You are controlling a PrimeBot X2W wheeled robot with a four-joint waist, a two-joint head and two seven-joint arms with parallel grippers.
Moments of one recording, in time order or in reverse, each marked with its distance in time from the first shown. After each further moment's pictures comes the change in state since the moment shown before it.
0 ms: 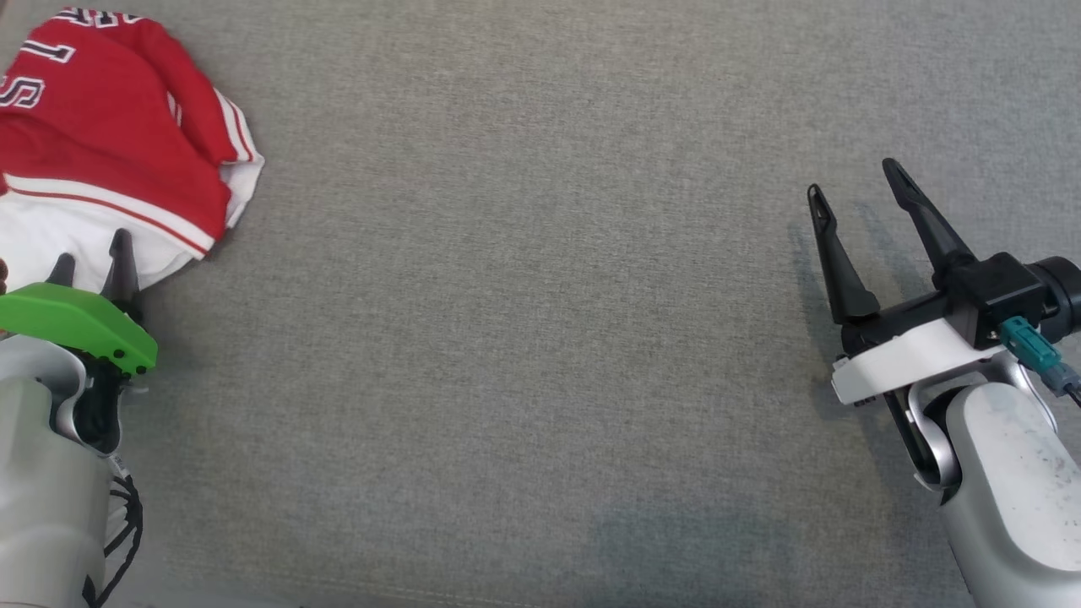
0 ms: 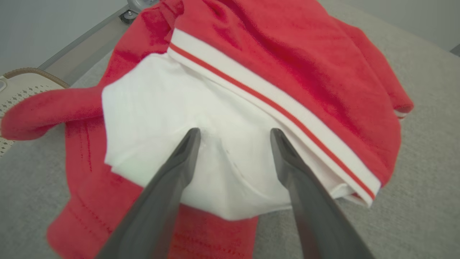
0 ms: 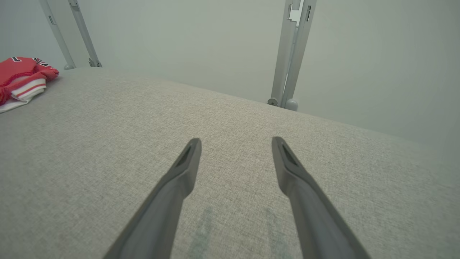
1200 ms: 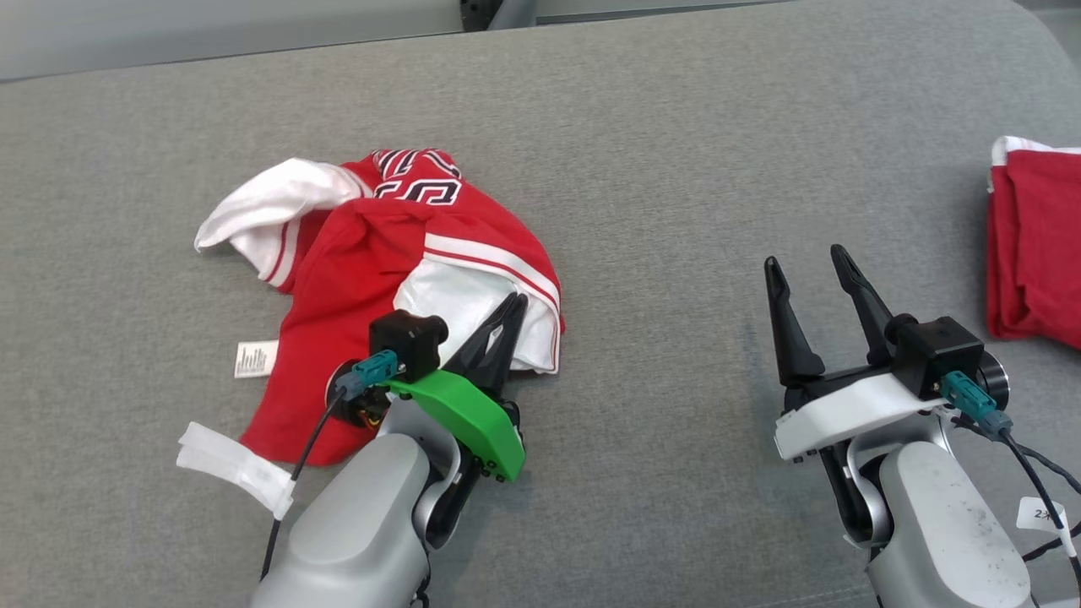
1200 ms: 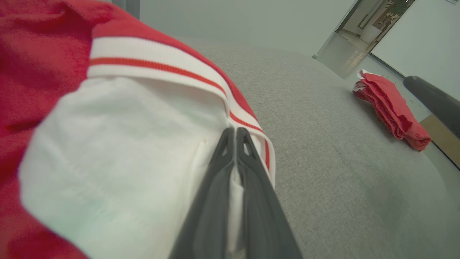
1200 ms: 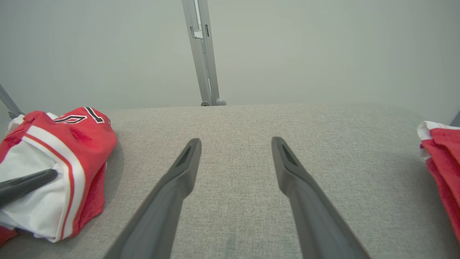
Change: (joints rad) left arm 0.180 -0.308 -0.501 -0.304 0.048 0.000 -0.161; right arm 0.073 0.168 -0.051 0.117 0.052 0.000 -0.041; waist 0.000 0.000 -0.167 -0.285
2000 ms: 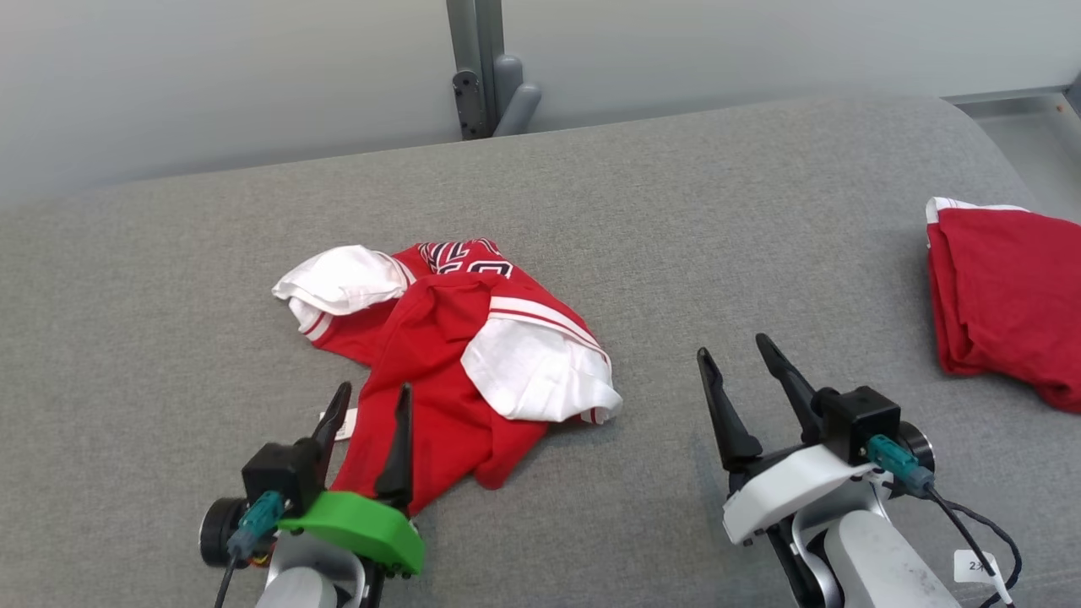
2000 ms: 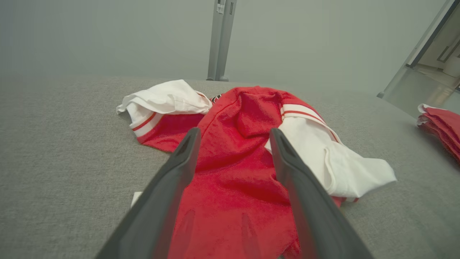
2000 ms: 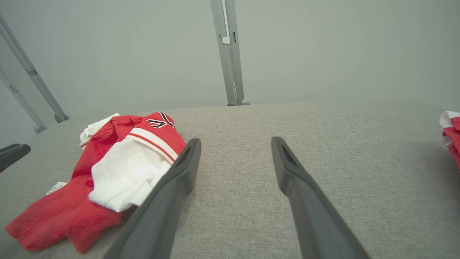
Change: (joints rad) left arm 0.363 0.033 0.355 -0.269 0.271 0.116 0.000; right arm 0.077 0.025 0.115 0.060 0.045 0.000 0.000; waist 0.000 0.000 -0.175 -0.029
